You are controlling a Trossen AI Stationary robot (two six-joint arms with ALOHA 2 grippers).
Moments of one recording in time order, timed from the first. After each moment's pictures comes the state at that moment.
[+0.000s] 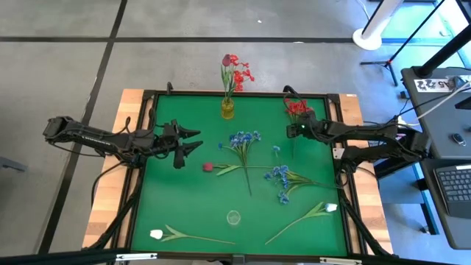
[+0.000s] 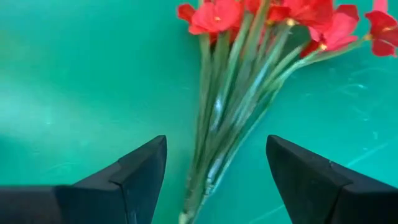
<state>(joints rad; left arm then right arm) -0.11 0.73 0.32 0.37 -0.44 -0.26 -0.50 1.18 0.40 -0.18 0.38 0.75</state>
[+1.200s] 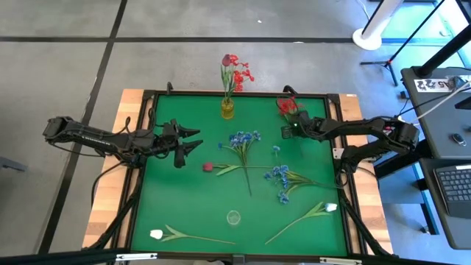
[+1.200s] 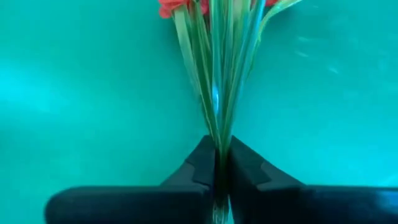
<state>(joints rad) -0.11 0.73 0.32 0.38 -0.46 -0.25 -0.50 1.35 0.48 -0.17 0.32 0.73</state>
